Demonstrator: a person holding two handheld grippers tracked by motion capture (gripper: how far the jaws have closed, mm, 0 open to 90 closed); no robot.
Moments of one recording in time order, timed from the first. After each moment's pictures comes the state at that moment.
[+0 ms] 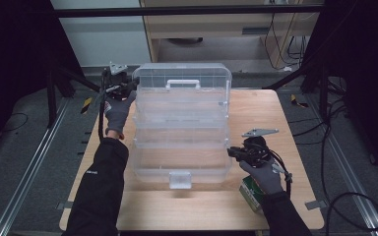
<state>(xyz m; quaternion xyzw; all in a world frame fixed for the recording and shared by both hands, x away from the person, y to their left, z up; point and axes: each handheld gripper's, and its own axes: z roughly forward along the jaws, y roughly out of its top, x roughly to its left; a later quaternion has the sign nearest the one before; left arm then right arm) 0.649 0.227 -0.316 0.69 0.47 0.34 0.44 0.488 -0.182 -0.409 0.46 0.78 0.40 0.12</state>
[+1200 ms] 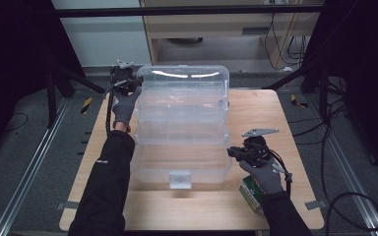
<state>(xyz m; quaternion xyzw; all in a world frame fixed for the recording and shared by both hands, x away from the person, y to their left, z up) 0.692 0.220 -0.335 0.69 0.50 0.32 0.41 0.489 -0.183 -0.409 0.46 0.78 0.40 0.12</state>
